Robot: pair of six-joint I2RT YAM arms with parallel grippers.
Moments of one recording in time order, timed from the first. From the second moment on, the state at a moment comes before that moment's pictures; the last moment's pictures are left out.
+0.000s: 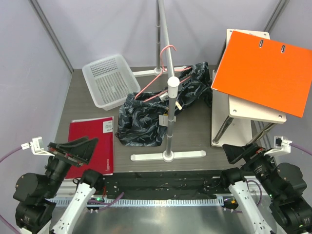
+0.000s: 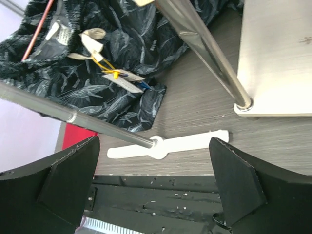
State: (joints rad) left arm -0.37 0.11 1.04 -0.78 0.02 -0.78; right arm 0.23 0.17 1.11 -1.18 -0.03 0.67
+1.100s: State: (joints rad) left arm -0.37 0.47 1.30 -1.07 0.22 -0.66; right arm 0.22 0.83 1.52 -0.71 -0.39 0.59
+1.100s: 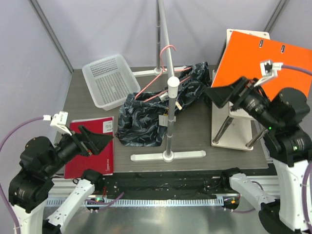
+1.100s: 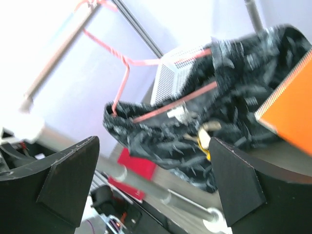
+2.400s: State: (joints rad) left arm -0.37 1.18 1.72 -0.75 0.55 -0.59; right arm 0.51 1.09 1.53 -0.51 -0.26 0.69
